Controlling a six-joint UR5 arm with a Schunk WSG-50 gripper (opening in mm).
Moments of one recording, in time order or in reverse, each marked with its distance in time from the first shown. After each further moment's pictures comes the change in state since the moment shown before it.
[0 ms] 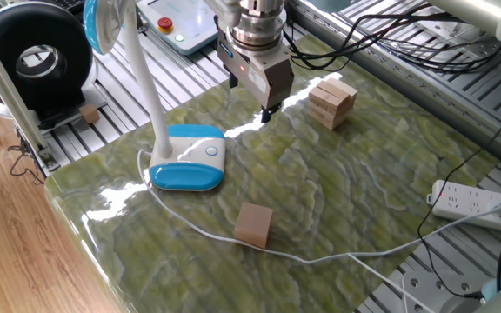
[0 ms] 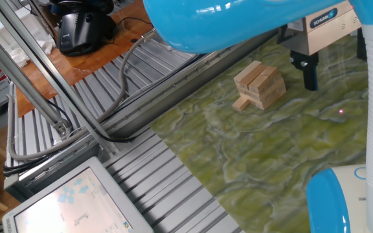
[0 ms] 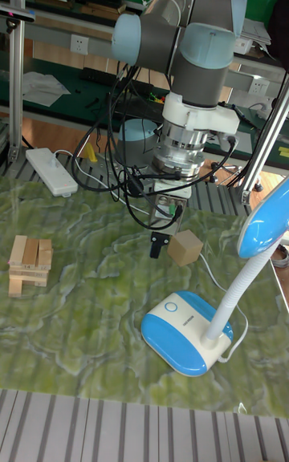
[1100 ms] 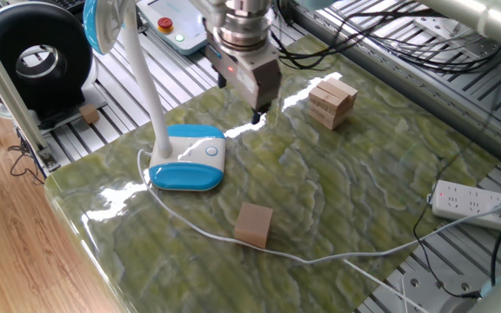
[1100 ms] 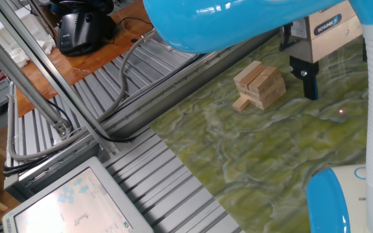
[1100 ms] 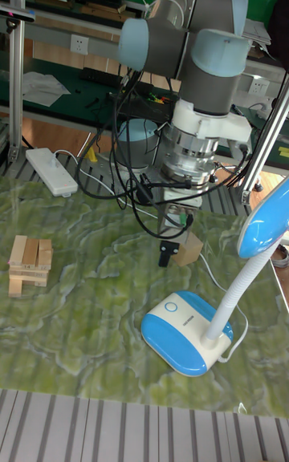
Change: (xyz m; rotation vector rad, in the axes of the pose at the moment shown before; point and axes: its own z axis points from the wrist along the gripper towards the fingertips) arm -0.020 -0.019 0.003 -0.012 0.004 0.006
